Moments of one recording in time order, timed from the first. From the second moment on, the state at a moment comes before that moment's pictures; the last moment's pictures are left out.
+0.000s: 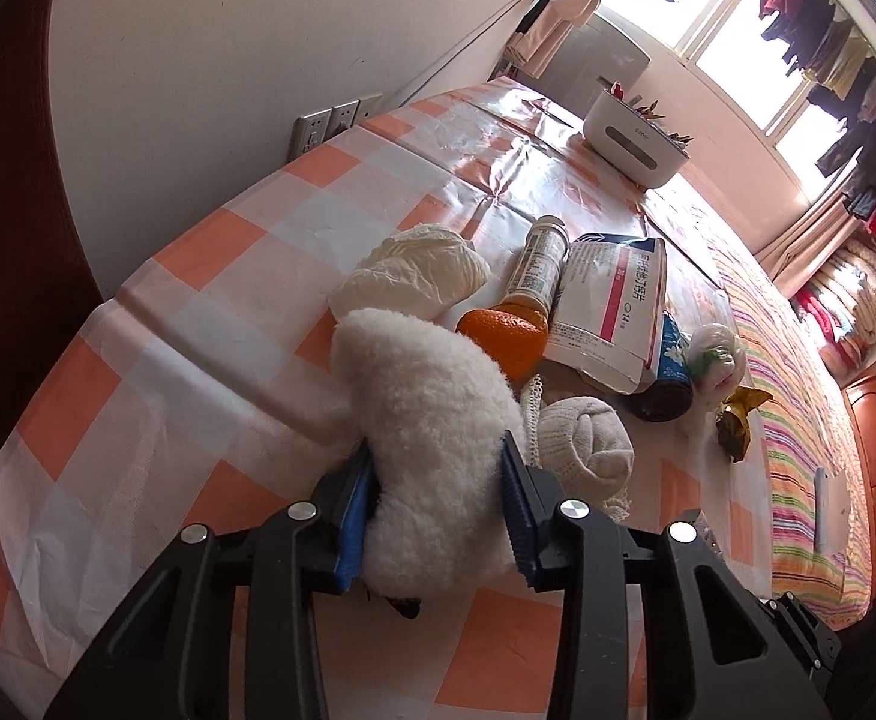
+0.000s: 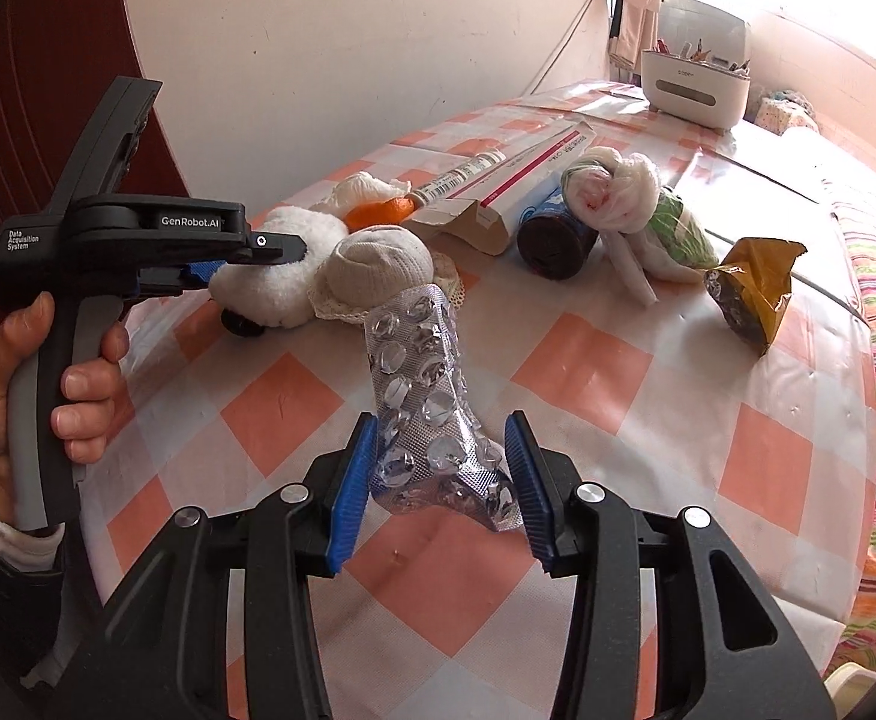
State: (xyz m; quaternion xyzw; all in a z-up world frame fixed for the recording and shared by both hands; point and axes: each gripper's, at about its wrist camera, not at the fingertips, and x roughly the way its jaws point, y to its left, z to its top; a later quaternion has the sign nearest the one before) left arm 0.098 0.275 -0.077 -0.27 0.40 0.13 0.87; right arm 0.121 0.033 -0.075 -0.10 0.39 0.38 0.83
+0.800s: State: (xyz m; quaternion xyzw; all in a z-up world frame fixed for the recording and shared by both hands) left arm 0.066 0.215 -0.029 -0.17 0.31 0.15 0.92; right arm 0.112 -0.026 -0.044 -0.05 0.35 0.34 0.87
